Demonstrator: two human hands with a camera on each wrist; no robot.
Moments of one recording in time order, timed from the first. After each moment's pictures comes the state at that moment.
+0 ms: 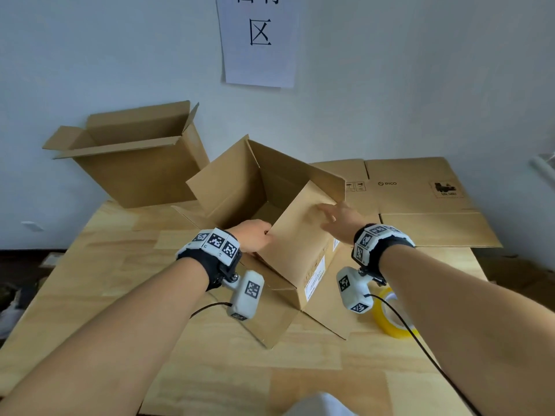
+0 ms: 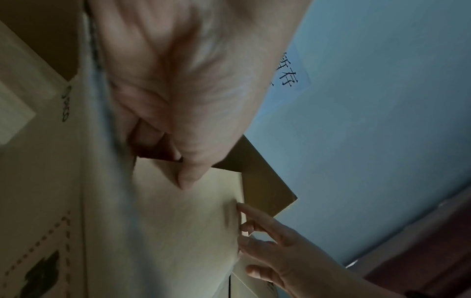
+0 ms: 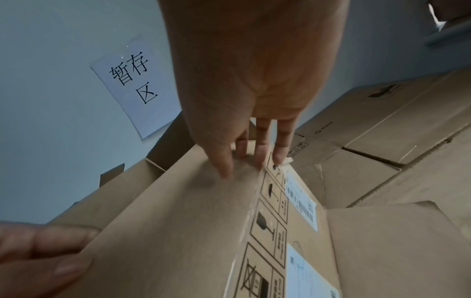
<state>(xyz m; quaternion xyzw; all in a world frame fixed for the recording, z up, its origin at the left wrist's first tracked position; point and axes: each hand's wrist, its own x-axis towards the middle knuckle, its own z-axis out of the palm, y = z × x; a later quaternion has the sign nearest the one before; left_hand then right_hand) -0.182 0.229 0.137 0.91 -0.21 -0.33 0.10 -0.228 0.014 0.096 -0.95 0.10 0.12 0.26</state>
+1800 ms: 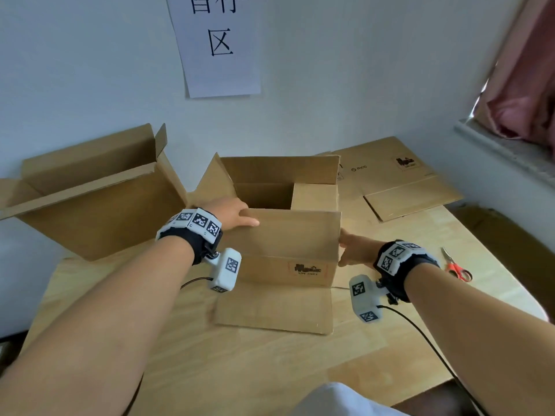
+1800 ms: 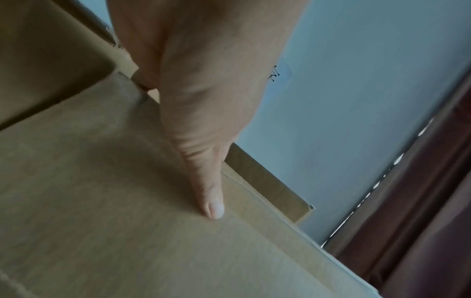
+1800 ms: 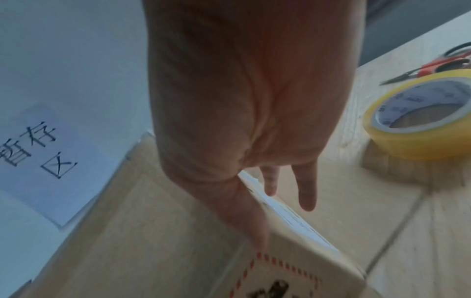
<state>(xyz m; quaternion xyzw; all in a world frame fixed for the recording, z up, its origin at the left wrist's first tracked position) -0.066 0.291 0.156 0.90 -0.38 -0.21 -0.07 -0.262 0.087 0.075 -0.83 0.25 0.22 0.45</state>
